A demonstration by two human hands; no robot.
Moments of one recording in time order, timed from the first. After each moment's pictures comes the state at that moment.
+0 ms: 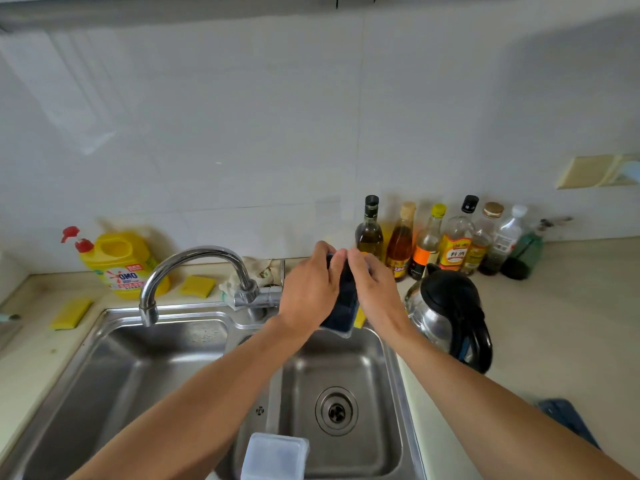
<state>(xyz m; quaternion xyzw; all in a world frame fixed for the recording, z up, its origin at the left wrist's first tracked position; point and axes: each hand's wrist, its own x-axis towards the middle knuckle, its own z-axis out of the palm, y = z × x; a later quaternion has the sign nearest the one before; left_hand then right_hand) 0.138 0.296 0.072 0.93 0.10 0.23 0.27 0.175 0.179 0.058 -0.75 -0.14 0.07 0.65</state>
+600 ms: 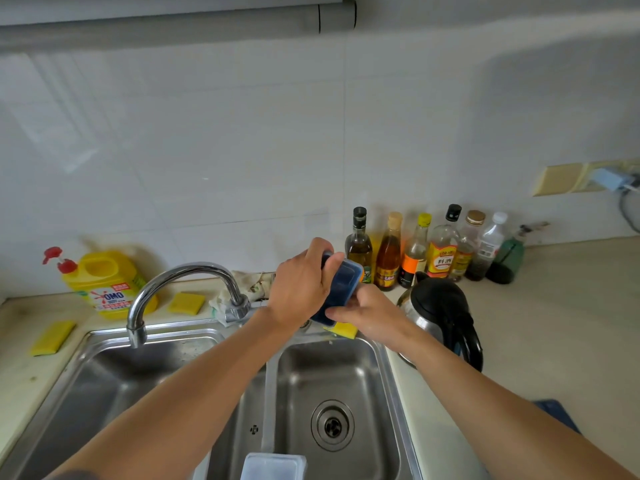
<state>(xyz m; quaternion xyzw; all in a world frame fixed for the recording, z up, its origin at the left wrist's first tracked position) 0.149 0.308 0.097 0.94 -0.01 0.27 0.21 0.179 0.154 0.064 -0.76 -0.24 0.24 0.55</state>
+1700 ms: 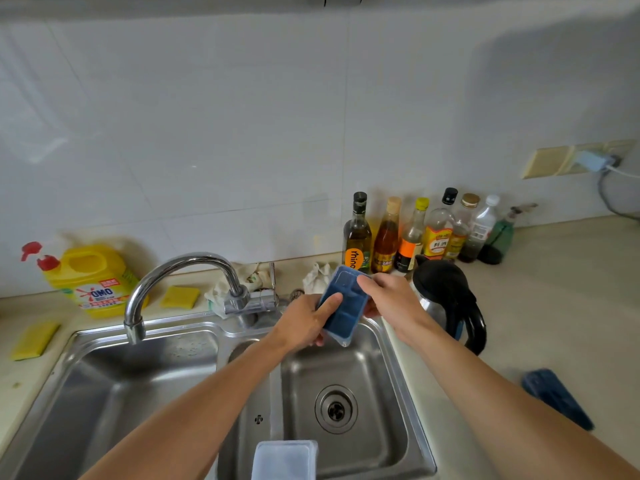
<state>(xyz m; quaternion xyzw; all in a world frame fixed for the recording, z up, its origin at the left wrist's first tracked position) 0.113 0.337 0.022 0.85 0.04 -0.08 0.51 0.176 0.158 0.034 -0.78 -0.02 0.16 0.60</state>
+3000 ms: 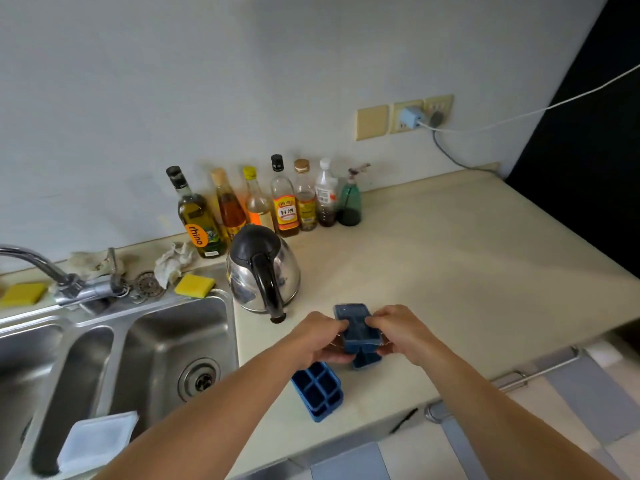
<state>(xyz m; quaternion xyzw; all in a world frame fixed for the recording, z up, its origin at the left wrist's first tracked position) 0.139 -0.073 -0.035 0.66 0.25 -0.30 0.65 0.161 -0.246 -0.039 -0.79 0.16 0.27 0.53</state>
